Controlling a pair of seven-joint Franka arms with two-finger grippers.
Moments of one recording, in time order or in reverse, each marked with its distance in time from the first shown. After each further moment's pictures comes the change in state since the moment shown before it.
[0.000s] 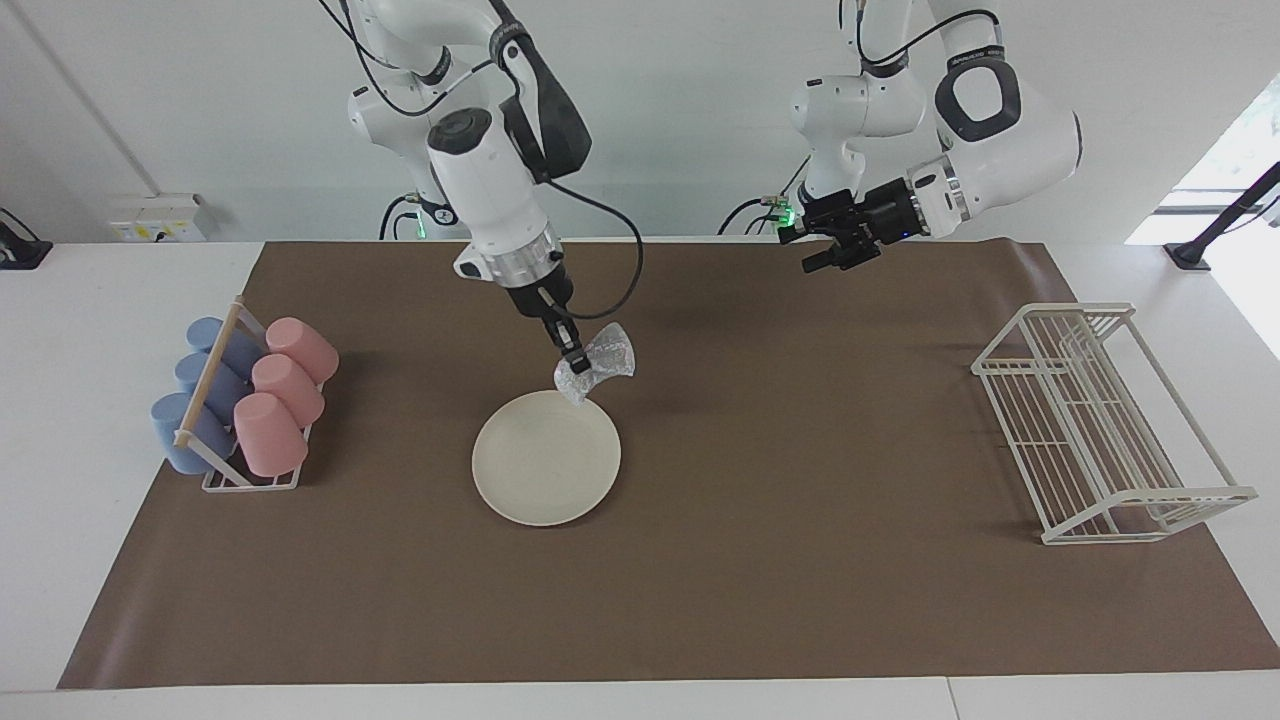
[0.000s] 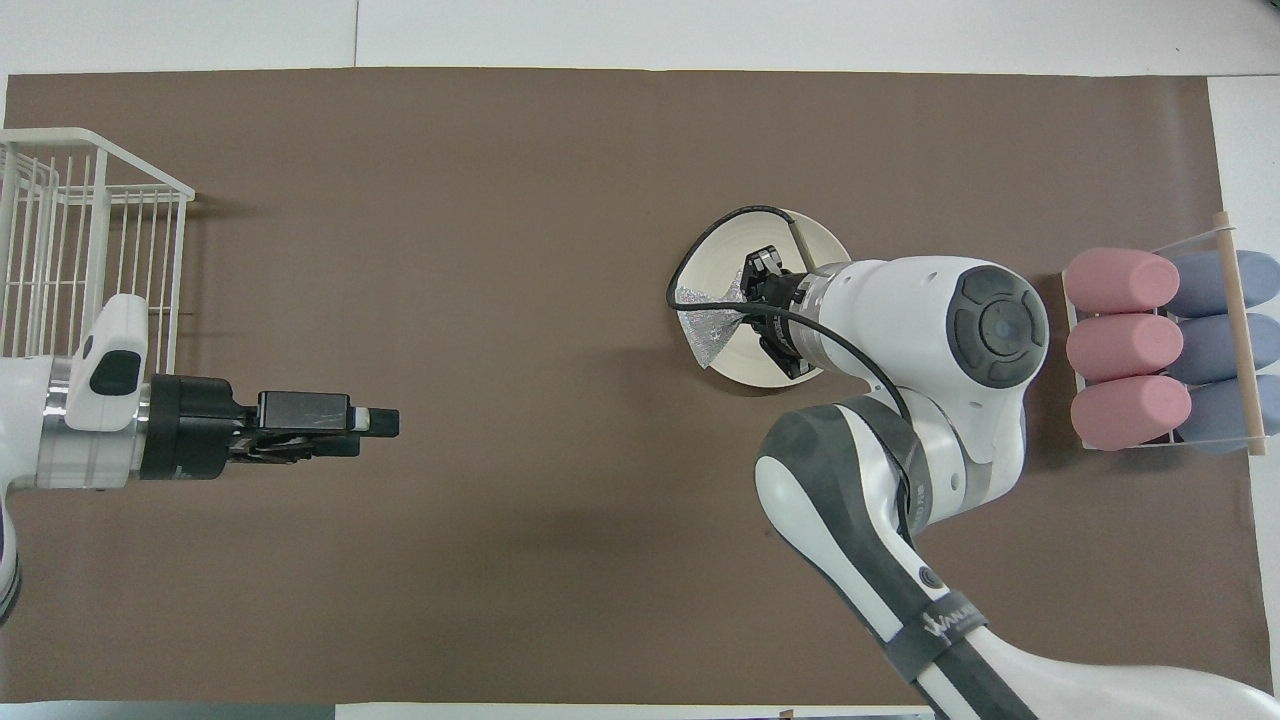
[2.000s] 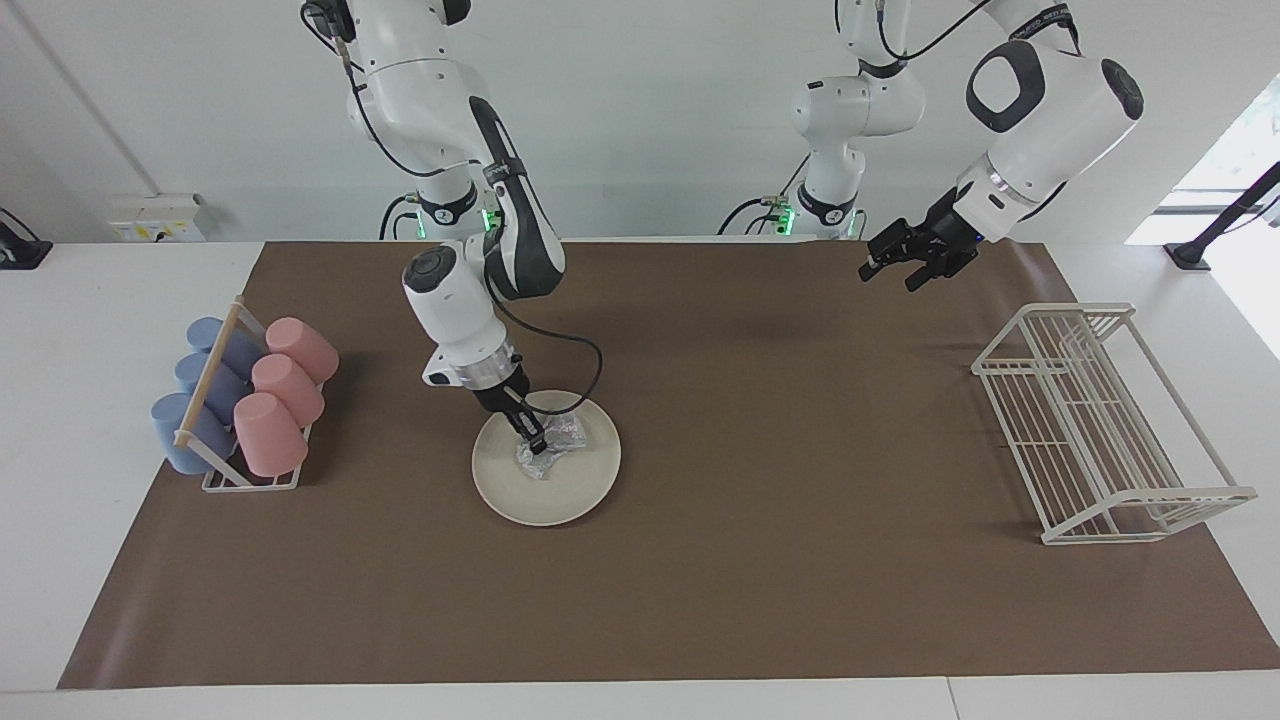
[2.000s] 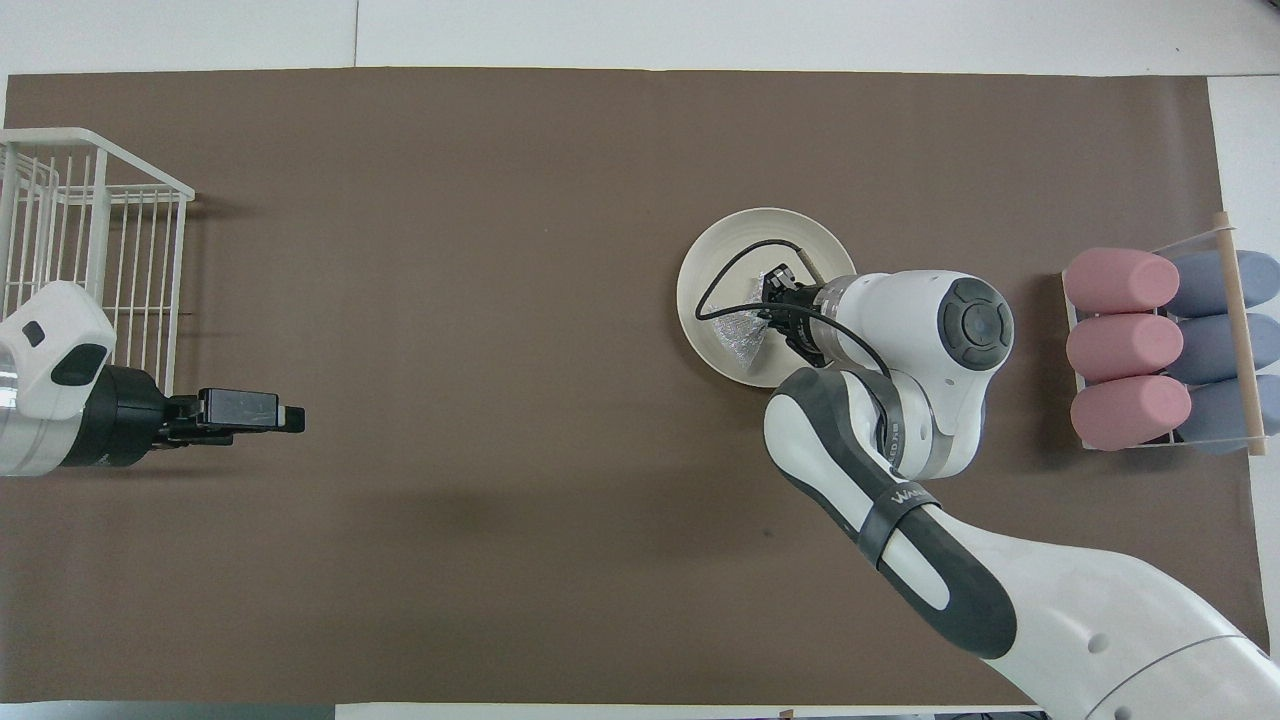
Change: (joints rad) left arm 0.034 0.020 -0.003 0.055 0.422 0.037 -0.063; right arm -0.088 0.141 0.006 -0.040 0.156 0.138 -0.414
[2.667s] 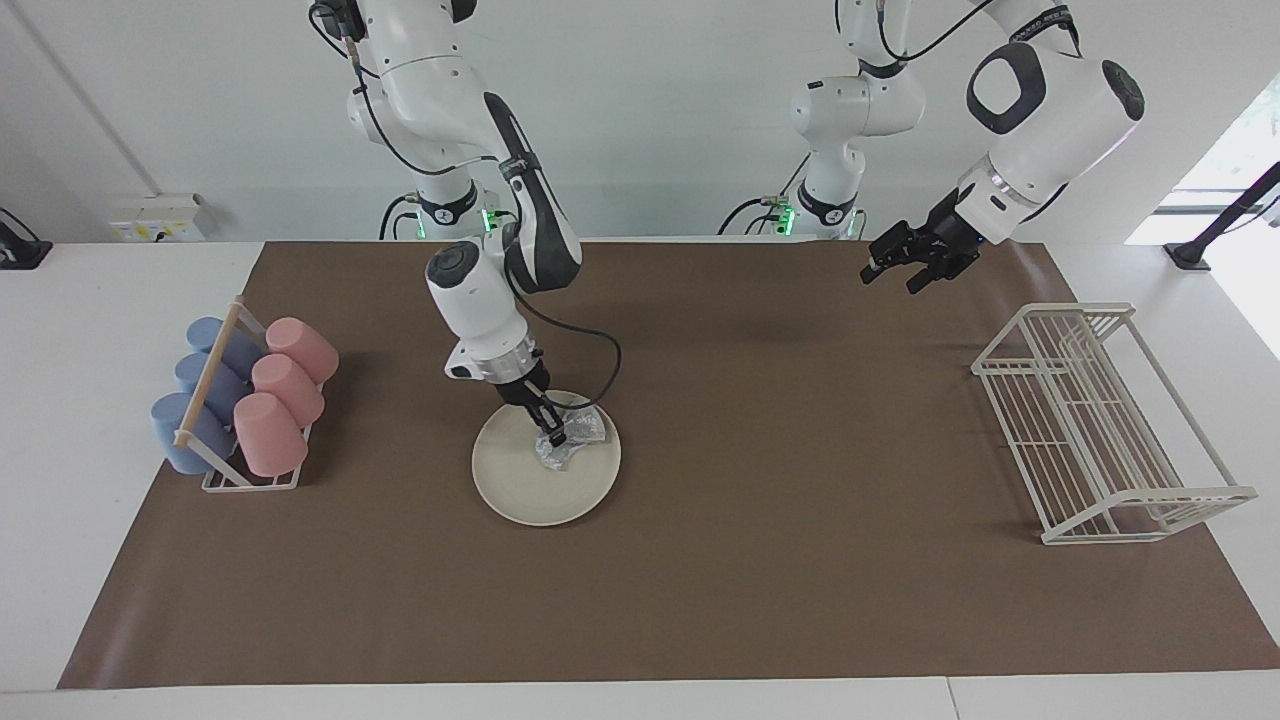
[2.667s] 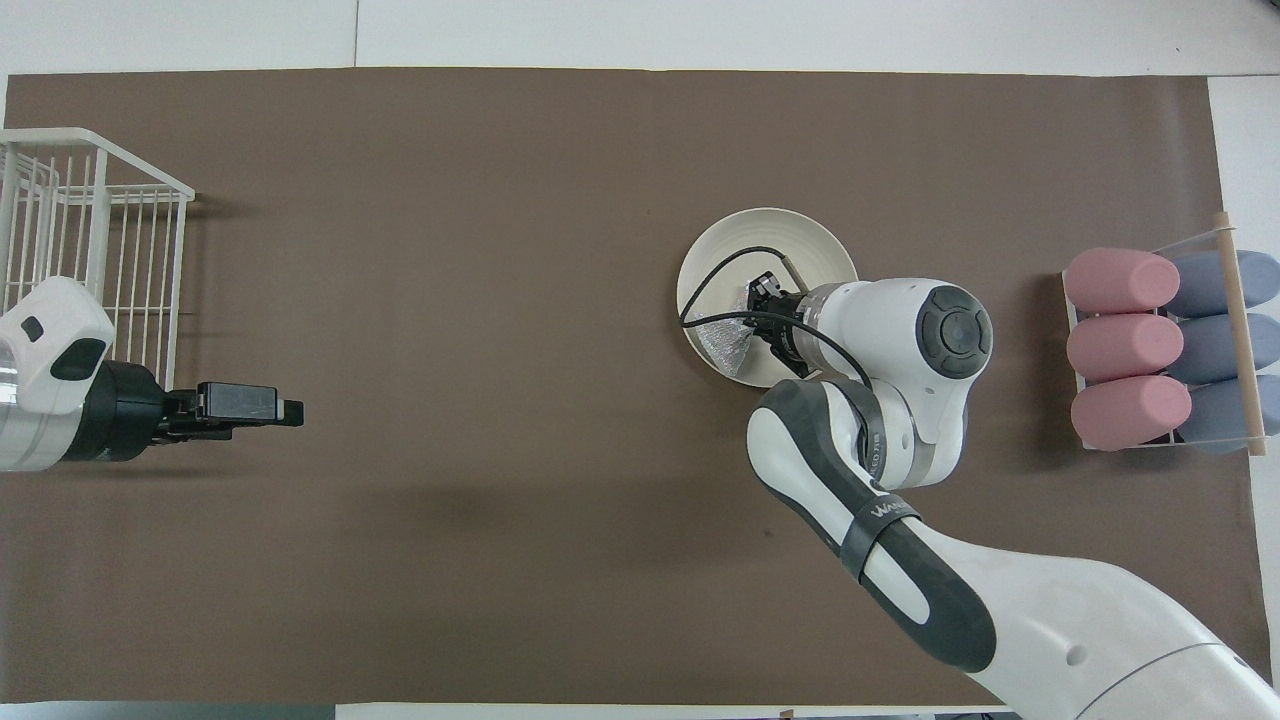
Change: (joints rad) left arm 0.000 0.005 0.000 0.006 0.000 0.013 -0.002; right arm 0.090 0.001 0.003 -0.006 0.001 0.020 0.138
